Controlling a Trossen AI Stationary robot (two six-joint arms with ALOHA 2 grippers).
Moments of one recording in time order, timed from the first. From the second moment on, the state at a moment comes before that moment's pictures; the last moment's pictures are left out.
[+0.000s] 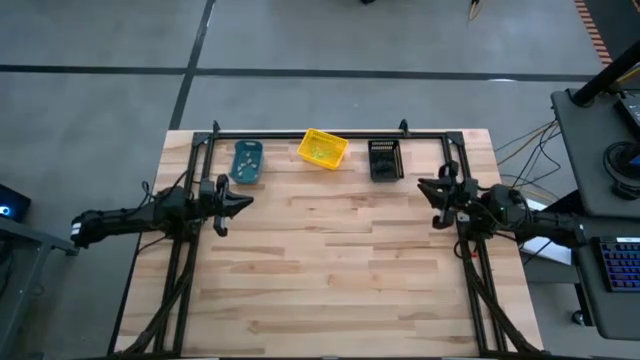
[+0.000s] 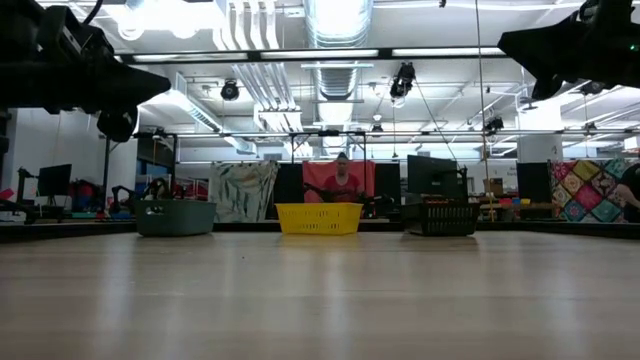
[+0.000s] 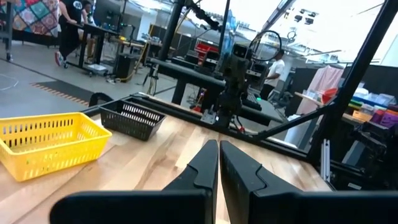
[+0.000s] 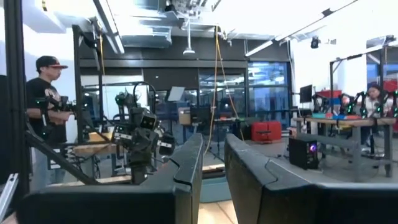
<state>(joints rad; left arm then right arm) 0.12 0.06 0.02 0.13 -0.04 -0.30 -0.16 0.01 0.01 0.35 0.08 -0.01</state>
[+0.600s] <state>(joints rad) 0.12 0.10 0.02 0.13 -0.04 -0.30 -0.13 0.01 0.01 0.25 0.08 0.11</state>
